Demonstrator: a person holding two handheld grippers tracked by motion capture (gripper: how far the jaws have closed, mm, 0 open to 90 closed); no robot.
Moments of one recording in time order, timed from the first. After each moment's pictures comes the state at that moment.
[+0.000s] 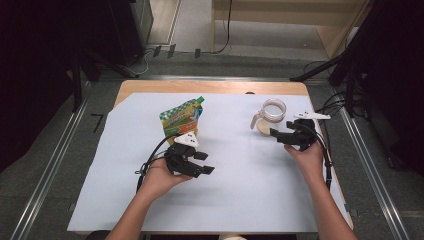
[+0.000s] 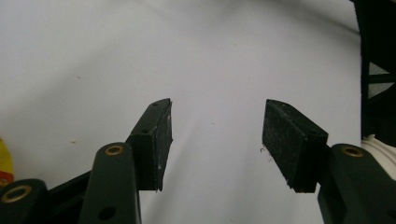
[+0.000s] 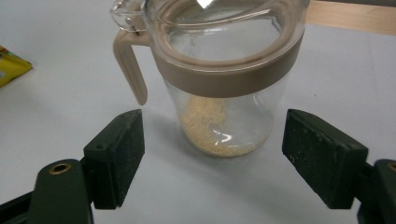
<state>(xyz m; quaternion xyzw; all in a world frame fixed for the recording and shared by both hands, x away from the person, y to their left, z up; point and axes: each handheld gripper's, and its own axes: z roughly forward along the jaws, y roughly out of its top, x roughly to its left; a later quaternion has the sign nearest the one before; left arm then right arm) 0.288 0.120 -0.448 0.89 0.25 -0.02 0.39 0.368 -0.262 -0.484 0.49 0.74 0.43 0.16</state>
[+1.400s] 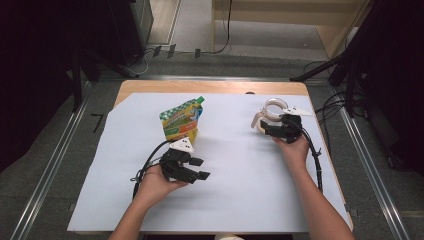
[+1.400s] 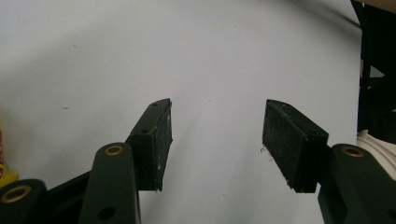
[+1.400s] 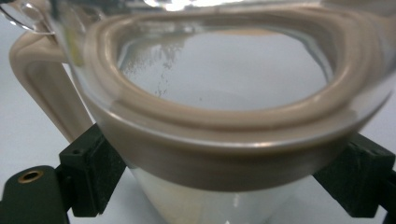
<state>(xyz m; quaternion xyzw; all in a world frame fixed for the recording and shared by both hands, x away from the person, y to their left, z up) 0.276 0.132 -0.456 0.88 0.27 -0.03 0.38 0.406 -0.238 -0.515 0.50 0.71 0.45 0.21</state>
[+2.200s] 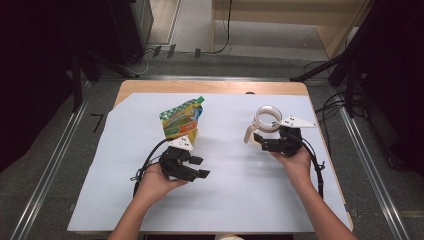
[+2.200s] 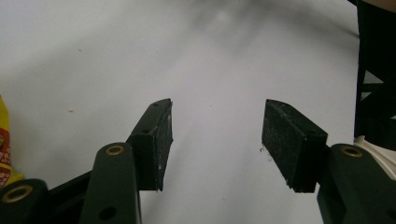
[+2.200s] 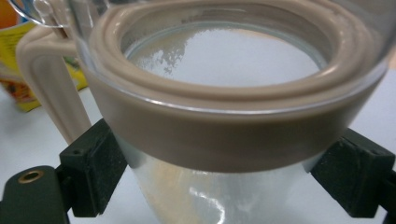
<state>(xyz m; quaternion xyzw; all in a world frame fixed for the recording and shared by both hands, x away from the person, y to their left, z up) 0.278 0.133 -0.453 0.88 0.28 -0.03 0.39 0.341 -0.217 -0.479 0.43 0.74 0.48 0.18</state>
